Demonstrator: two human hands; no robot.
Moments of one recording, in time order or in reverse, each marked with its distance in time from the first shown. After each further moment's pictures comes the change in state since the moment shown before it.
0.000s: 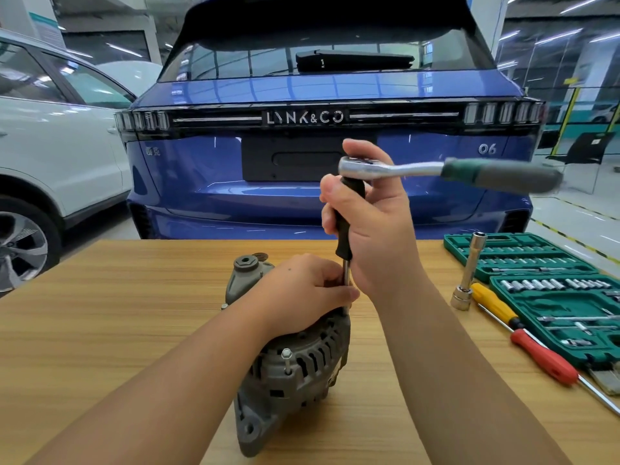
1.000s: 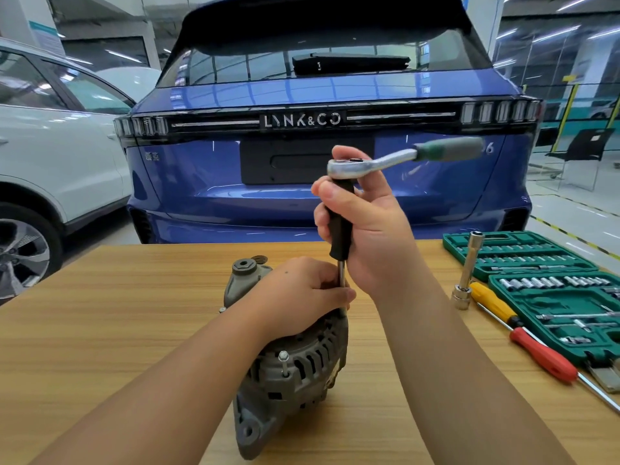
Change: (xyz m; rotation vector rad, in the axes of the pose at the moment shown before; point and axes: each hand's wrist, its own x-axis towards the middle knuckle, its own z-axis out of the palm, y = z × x) left_hand 0.001 -0.001 0.000 0.021 0.003 -0.020; right_hand 0.004 0.000 -0.007 0.143 -0.060 0.134
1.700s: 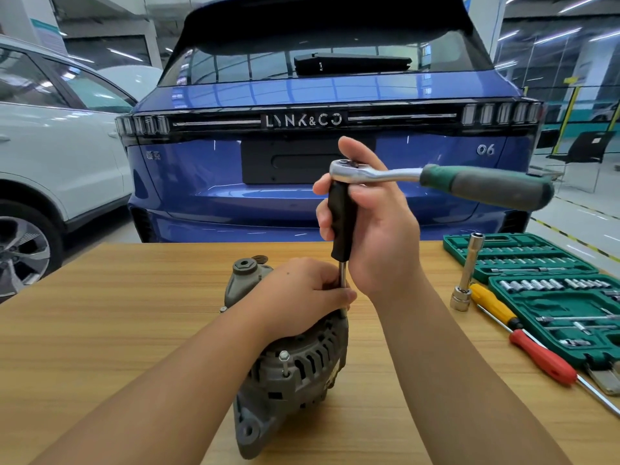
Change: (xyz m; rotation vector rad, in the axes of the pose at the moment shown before) left_hand -0.004 0.007 -0.001 0.019 -0.002 0.003; right_hand -0.001 0.003 -0.001 0.057 -0.043 -0.103
